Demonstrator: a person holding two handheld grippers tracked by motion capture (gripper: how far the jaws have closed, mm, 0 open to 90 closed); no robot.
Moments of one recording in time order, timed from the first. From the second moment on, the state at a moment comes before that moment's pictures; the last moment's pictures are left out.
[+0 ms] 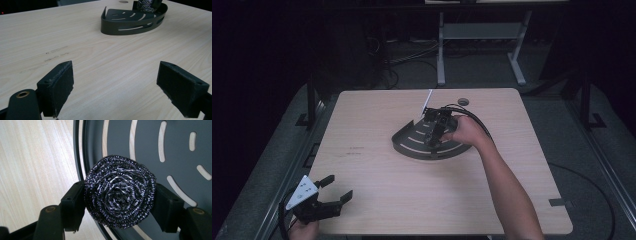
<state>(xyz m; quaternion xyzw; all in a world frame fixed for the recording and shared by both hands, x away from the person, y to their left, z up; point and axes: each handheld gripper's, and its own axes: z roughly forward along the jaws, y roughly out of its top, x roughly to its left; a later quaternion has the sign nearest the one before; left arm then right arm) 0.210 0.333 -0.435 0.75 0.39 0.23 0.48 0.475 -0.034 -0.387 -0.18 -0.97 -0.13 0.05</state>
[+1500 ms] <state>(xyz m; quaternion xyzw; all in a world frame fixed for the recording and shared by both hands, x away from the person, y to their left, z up) 0.210 0.334 -0.435 0.75 0.39 0.23 0.48 0.500 -0.030 -0.424 -0.24 -0.96 -0.12 0.06</state>
